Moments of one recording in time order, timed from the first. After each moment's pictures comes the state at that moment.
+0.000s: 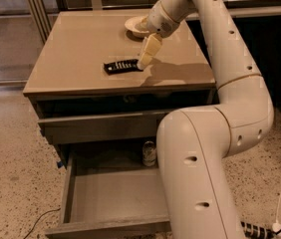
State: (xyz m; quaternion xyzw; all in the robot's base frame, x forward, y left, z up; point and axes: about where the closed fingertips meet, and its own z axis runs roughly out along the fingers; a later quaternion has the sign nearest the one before) arm 0.757 -0.013 0.878 -0.69 0.64 0.18 0.29
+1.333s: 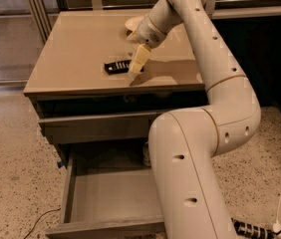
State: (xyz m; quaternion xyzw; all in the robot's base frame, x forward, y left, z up) arm 0.765 0.017 0.836 -0.69 0.65 0.21 0.26
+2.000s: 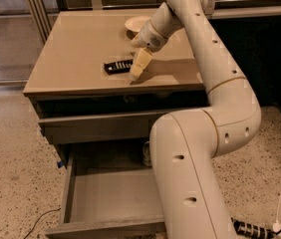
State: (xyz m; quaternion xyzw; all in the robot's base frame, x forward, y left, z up) arm 0.769 0.012 0.819 -0.67 0.66 0.22 0.26
